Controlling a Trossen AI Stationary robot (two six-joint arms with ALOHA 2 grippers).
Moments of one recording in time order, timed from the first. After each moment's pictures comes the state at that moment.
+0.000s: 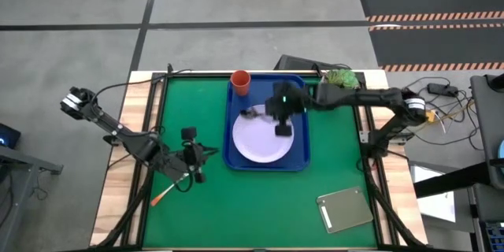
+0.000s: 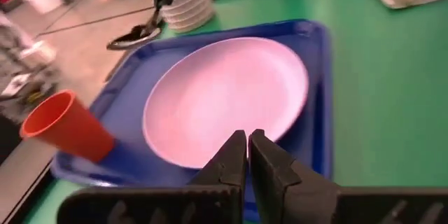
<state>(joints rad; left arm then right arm) -0.55 1.07 0.63 -0.20 -0.84 -0.22 -0.22 1.60 1.32 -0.58 -0.02 -0.31</state>
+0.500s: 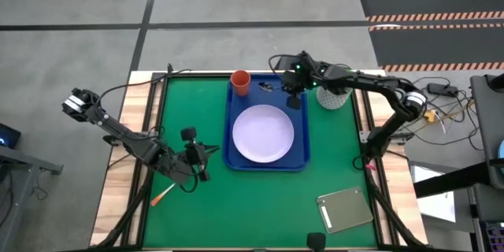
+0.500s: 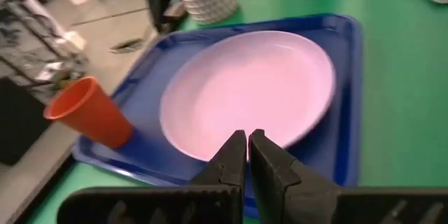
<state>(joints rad) -0.55 1.13 0.63 -0.19 -0.93 -0.28 -0.63 1.62 1.11 -0.36 -0.19 -0.50</state>
